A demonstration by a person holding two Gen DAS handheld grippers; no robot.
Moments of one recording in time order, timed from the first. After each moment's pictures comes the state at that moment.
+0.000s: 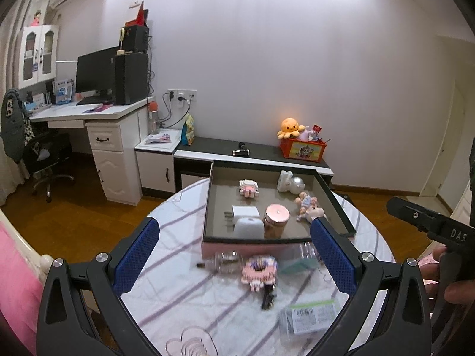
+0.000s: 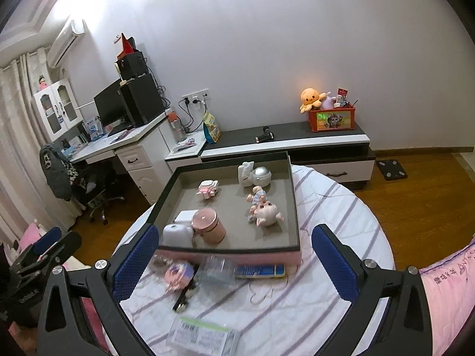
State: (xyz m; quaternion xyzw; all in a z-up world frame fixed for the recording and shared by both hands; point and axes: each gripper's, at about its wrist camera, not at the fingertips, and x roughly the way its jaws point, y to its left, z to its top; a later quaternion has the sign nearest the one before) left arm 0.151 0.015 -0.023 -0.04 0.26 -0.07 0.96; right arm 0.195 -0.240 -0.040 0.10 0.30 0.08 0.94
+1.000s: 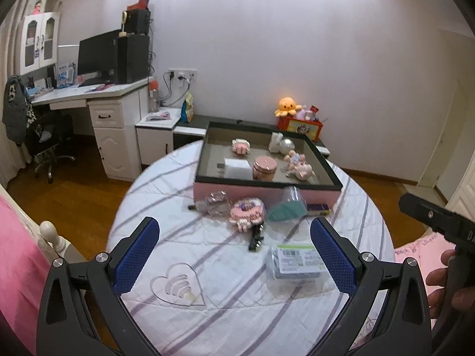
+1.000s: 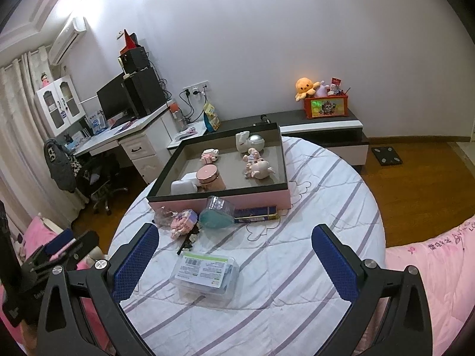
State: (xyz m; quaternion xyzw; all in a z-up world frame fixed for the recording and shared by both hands) left arm 0.095 -0.003 -0.062 -0.05 0.30 -0.07 0.95; right arm 0.119 -0.249 -0.066 0.11 0.32 0.07 0.94
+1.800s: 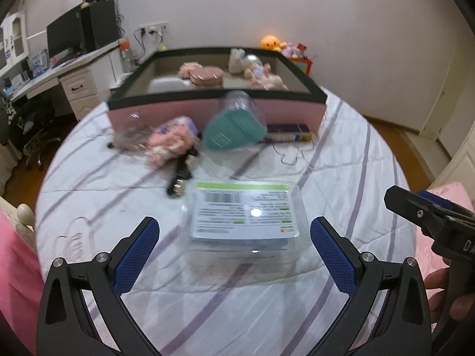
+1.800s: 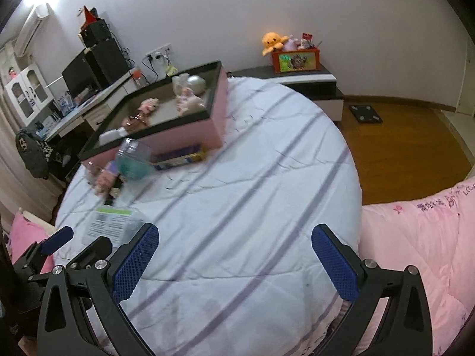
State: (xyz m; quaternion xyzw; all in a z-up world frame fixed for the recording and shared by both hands) left arm 0.133 -0.108 -0.156 0.01 0.42 -0.09 0.90; right arm 0.141 -0.314 -0.161 0.12 0.42 0.02 0.90
